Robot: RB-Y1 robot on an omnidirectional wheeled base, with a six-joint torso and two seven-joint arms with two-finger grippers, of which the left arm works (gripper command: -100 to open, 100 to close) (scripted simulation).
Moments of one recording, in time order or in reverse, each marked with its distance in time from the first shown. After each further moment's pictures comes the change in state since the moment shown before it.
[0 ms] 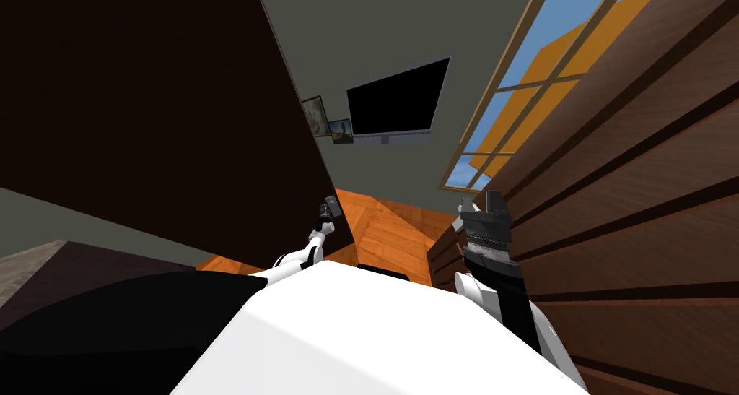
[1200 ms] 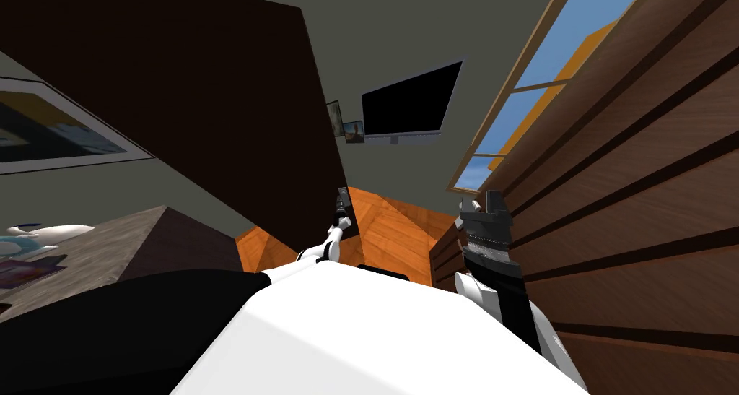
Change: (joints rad) arm -0.124 -0.210 0.041 -0.028 -0.019 -0.028 -0.220
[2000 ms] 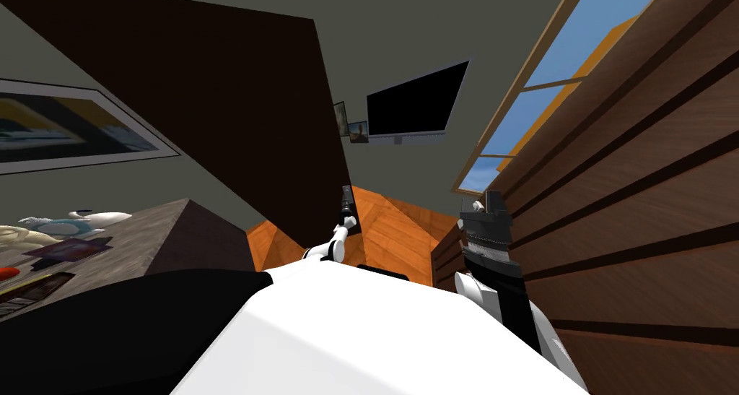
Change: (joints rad) arm -0.042 -0.066 0.016 0.019 -0.005 -0.009 -0.072
